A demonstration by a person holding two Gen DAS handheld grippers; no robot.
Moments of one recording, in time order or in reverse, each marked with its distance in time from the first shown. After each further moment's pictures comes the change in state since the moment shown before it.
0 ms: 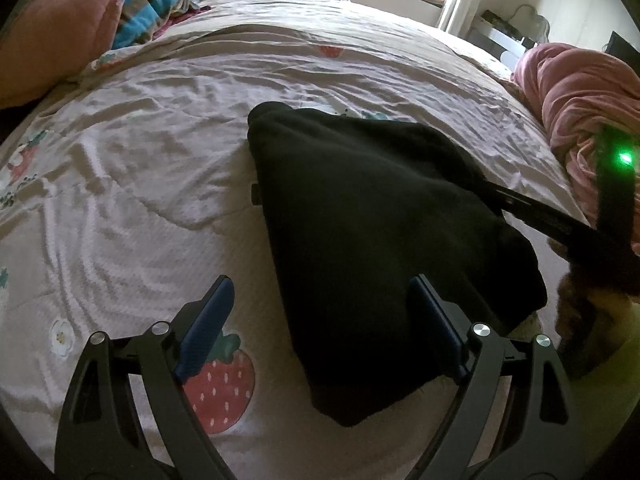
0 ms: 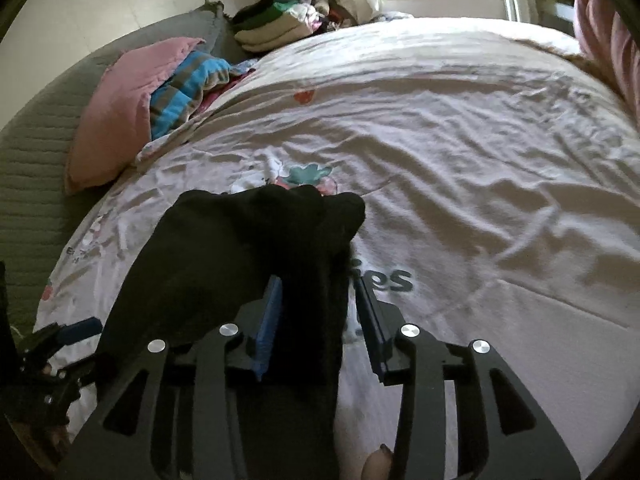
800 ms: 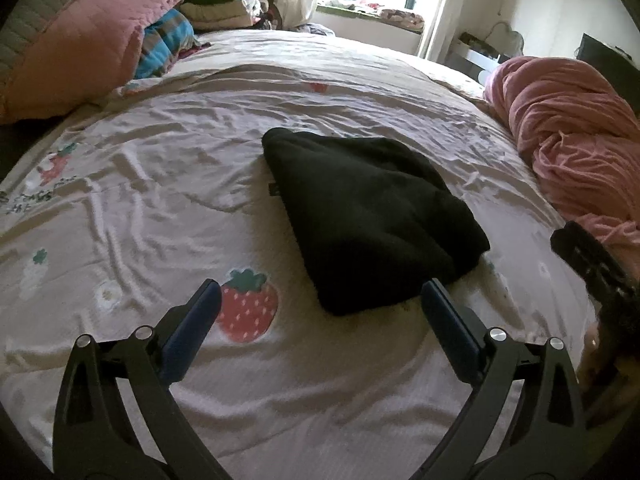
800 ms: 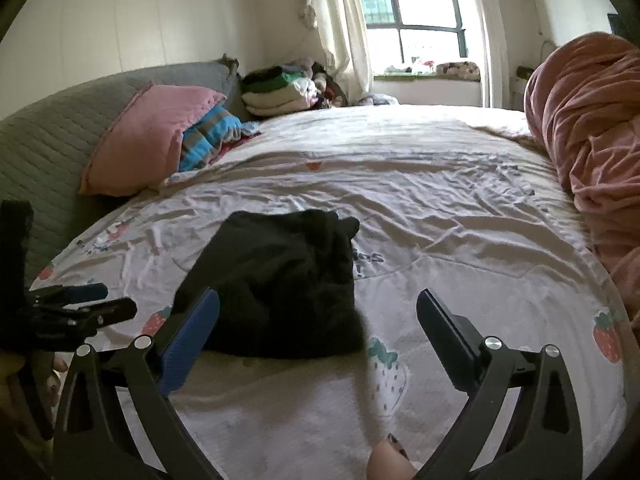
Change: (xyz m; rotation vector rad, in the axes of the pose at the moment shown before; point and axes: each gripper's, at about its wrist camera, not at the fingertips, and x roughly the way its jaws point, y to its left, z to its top) left arm -0.088 0.005 -0.056 0.046 -0.135 -0.021; right arm -0.151 0.069 -0.095 -0.107 -0.291 -0.133
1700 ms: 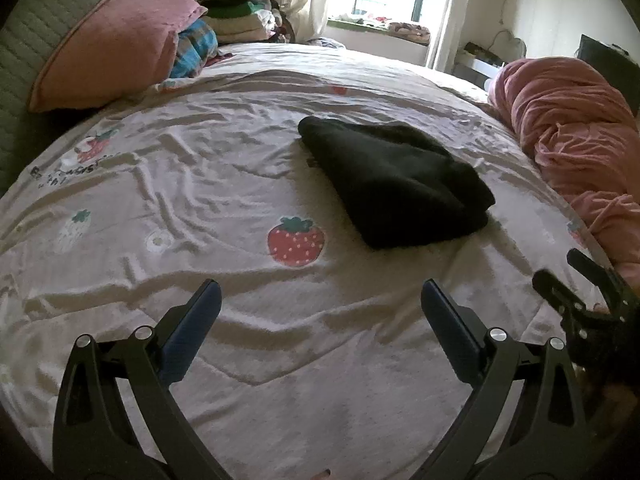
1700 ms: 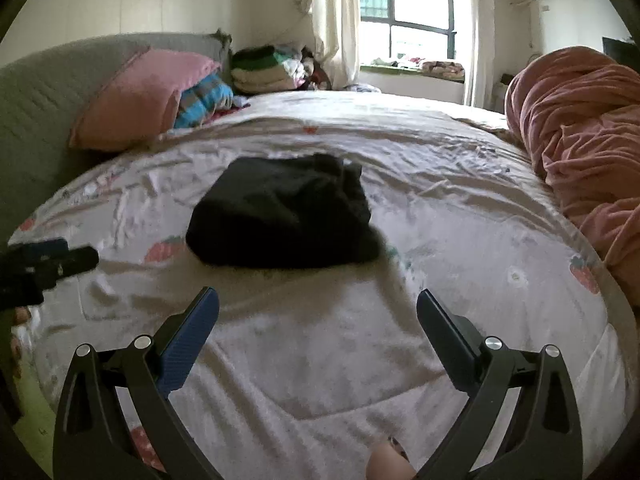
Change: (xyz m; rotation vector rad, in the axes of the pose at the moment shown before) left arm -0.041 0.028 -0.064 0.000 -0.058 0.048; right arm -0.025 0.057 -0.079 -0.077 0.072 -0.127
